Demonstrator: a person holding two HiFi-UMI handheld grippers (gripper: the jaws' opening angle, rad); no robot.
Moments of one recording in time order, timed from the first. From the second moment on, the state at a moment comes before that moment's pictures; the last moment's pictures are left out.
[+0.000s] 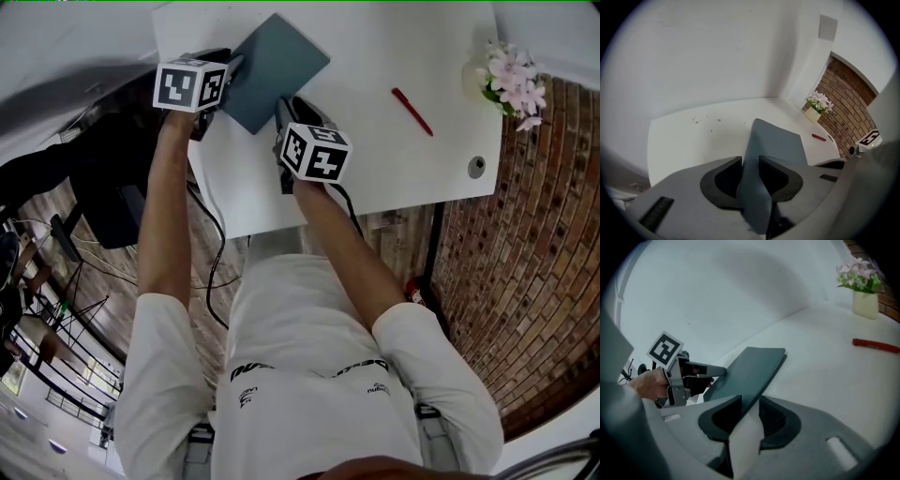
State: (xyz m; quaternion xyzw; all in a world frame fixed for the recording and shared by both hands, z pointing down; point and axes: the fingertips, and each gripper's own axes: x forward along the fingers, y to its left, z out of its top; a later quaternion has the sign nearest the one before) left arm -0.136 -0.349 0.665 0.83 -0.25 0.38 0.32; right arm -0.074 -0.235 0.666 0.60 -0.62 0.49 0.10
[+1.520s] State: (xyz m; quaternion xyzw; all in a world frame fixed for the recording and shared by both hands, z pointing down) left arm -0.120 -0.241 0.660 0.80 -0.30 0.38 0.36; right arm -0.013 -0.183 0.662 0.58 -0.63 0.50 0.14
